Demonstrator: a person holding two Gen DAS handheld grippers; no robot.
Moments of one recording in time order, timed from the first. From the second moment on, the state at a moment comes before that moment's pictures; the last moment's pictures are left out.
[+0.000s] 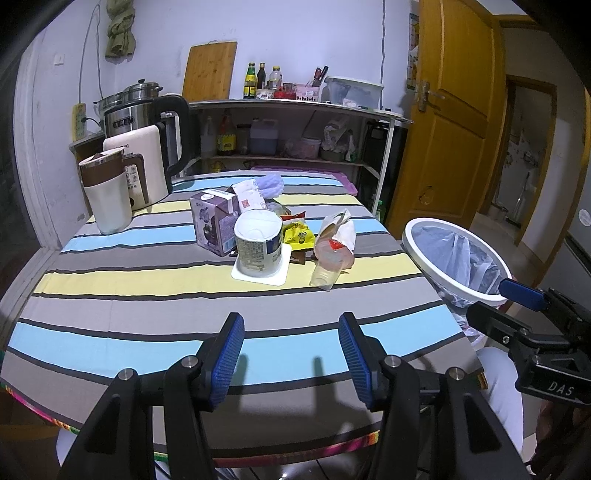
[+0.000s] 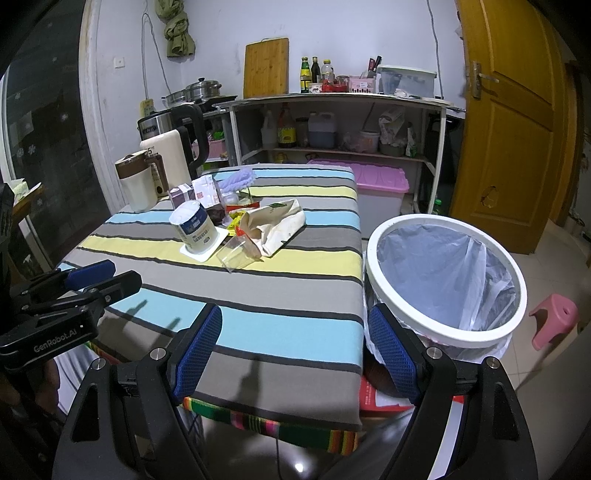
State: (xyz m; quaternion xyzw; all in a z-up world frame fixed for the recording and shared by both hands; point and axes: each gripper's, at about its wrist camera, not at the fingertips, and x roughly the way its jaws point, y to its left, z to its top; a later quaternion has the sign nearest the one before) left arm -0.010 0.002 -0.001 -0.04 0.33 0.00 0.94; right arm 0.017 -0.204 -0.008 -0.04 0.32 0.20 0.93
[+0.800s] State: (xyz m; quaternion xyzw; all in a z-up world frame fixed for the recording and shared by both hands) left arm 0.078 0.039 -0.018 -0.06 0.35 0.00 0.94; right arm 0.094 -0.164 -0.018 -0.04 0.34 0.23 0.91
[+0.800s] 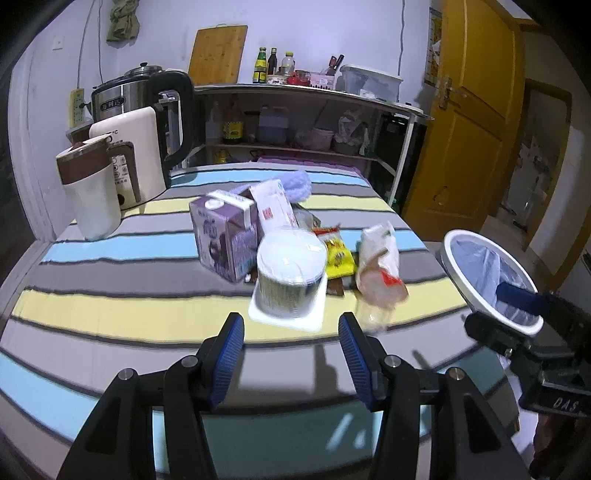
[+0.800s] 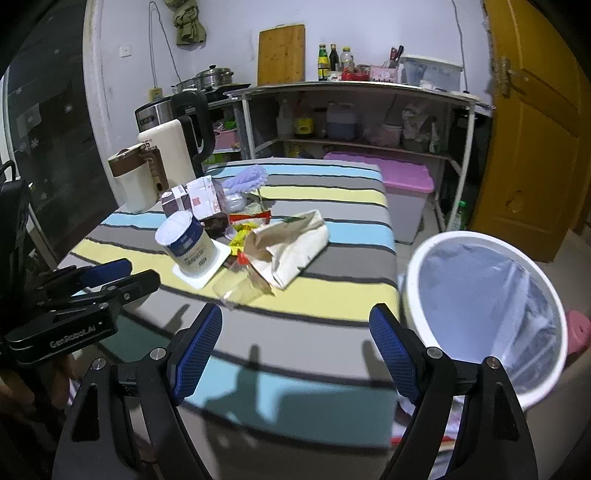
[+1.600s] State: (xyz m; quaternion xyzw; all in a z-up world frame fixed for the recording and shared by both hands) left arm 0.104 0.067 -0.019 -0.08 0.33 0.00 0.94; right arm 0.140 -0.111 -0.035 -0.07 0.37 0.29 0.88
